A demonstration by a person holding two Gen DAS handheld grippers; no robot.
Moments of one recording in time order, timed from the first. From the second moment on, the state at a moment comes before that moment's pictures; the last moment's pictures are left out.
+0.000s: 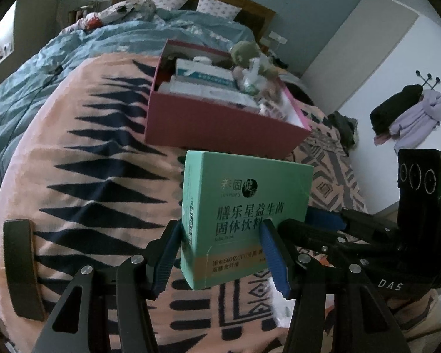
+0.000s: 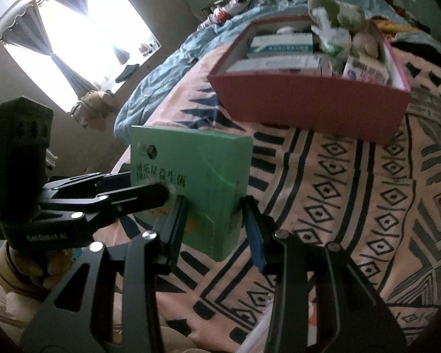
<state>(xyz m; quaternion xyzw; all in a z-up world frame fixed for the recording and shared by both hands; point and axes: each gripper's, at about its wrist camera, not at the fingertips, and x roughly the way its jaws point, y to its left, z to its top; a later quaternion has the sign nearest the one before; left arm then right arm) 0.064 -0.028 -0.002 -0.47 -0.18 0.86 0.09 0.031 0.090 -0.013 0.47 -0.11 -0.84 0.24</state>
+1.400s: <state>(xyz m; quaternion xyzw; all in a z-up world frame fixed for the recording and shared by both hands) 0.043 -0.014 0.062 -0.41 -0.15 0.88 0.16 0.047 0.113 0.060 0.38 -0.12 -0.90 0.19</state>
